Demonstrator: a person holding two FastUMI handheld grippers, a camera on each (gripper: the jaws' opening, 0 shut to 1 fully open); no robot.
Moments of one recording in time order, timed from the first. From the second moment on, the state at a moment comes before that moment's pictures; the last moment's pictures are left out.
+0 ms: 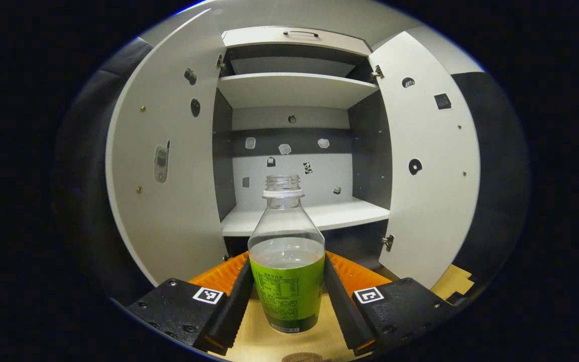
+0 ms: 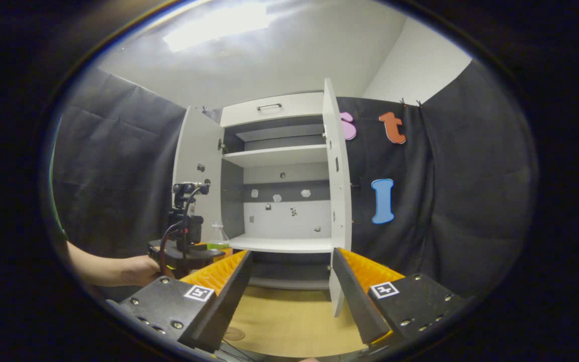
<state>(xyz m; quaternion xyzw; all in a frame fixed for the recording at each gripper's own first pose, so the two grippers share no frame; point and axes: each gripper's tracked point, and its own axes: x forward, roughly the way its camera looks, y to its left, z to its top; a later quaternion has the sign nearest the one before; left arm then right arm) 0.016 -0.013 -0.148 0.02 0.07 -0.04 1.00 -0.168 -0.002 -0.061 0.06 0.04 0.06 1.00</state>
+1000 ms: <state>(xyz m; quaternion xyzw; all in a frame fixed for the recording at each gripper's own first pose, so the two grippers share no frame) -0.093 -0.040 -0.346 0.06 0.12 -0.12 0.98 -0.088 0.039 -0.102 0.07 0.08 0.06 0.99</state>
